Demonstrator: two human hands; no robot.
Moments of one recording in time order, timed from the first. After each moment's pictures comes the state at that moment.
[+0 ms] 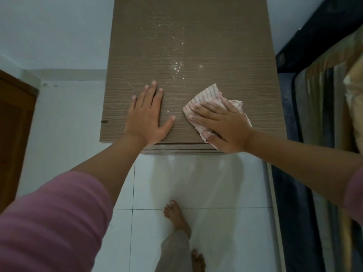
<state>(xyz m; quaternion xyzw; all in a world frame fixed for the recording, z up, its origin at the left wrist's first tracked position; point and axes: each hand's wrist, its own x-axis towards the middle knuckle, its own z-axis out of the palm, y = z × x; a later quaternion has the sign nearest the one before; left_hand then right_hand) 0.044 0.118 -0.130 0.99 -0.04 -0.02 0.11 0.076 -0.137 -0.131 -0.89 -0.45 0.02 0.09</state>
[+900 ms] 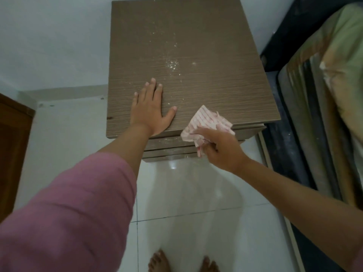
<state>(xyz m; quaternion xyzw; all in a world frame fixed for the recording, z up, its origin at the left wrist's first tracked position) 0.043 0.118 -0.134 0.99 -0.04 -0.01 0.09 -0.038 -0.104 -0.120 -0.90 -0.20 0.05 0.38</state>
